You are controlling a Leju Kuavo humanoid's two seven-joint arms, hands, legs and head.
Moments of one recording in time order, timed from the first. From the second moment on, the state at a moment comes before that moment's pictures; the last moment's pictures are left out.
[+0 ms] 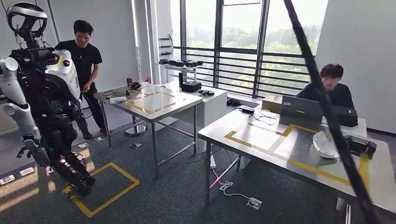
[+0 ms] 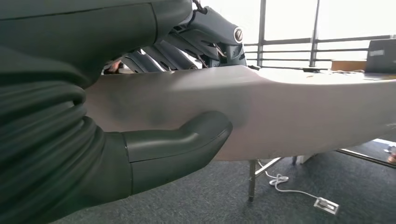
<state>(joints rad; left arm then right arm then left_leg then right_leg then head) -0.65 -0.29 -0.90 -0.46 -0.93 0.32 -0.41 -0.05 0.05 -0.59 -0.19 1.52 0.33 0.25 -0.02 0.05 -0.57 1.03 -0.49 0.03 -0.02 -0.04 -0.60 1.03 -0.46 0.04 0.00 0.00</state>
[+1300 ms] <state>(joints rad) -0.66 -0.32 -0.86 -0.45 -0.90 0.24 -0.47 -0.06 0.05 -0.59 -0.19 1.52 0.29 0.25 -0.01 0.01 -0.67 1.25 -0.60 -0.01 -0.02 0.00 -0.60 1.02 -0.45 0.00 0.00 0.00</state>
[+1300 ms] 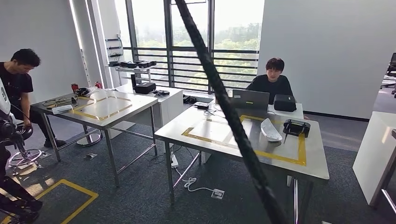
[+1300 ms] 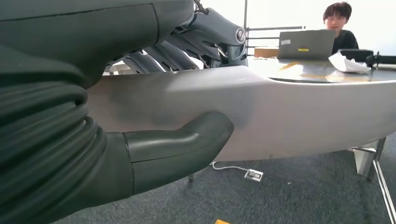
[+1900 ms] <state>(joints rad) -0.64 -0.34 -0.86 -0.44 -0.91 0.24 -0.48 -0.05 0.05 -0.59 -0.19 1.52 0.30 0.26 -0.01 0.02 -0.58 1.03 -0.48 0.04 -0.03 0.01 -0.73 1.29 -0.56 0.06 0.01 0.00</state>
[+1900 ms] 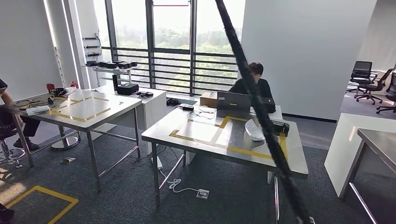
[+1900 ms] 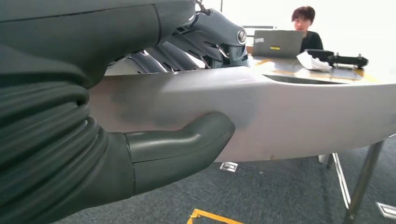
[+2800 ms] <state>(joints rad) -0.63 -0.34 -0.85 -0.44 -0.91 0.24 -0.51 -0.05 0.04 -0.60 -0.19 1.52 0.29 0.26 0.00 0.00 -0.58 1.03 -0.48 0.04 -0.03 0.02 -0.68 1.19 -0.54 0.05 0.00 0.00</state>
